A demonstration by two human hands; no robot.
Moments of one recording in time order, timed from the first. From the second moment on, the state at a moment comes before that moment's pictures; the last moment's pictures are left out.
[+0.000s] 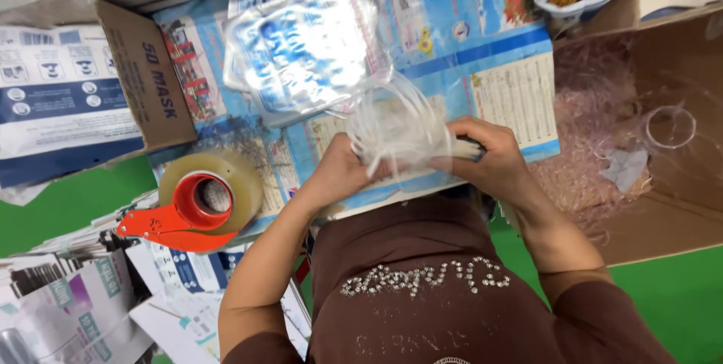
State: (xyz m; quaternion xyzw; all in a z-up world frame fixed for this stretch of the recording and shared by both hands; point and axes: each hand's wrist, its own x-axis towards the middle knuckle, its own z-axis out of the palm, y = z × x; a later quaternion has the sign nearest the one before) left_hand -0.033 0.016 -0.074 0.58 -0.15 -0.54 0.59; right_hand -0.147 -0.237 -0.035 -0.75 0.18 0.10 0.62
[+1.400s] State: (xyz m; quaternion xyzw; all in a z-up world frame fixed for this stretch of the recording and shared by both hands) left_hand -0.020 -0.013 -0.013 0.74 -0.45 -0.21 0.46; right_hand -0.118 -0.230 -0.122 -0.81 -0.10 0.10 0.57
